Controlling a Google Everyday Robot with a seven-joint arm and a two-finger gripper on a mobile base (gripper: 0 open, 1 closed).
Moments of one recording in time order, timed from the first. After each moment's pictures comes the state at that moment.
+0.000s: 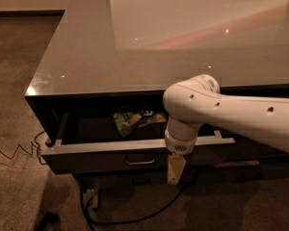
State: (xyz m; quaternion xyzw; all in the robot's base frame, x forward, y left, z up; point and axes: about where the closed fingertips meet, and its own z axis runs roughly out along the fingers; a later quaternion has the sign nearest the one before) arm 0.463 -0.100 0.644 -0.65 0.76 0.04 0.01
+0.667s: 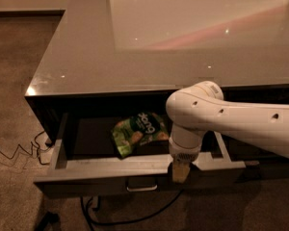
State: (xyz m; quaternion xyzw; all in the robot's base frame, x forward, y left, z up) arm 0.441 -0.107 0.638 -0.64 0.77 0.04 -0.01
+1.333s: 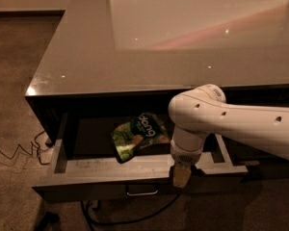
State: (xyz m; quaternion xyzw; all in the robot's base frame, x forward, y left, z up) arm 0.428 -0.116 0.631 -0.62 0.78 0.05 -0.03
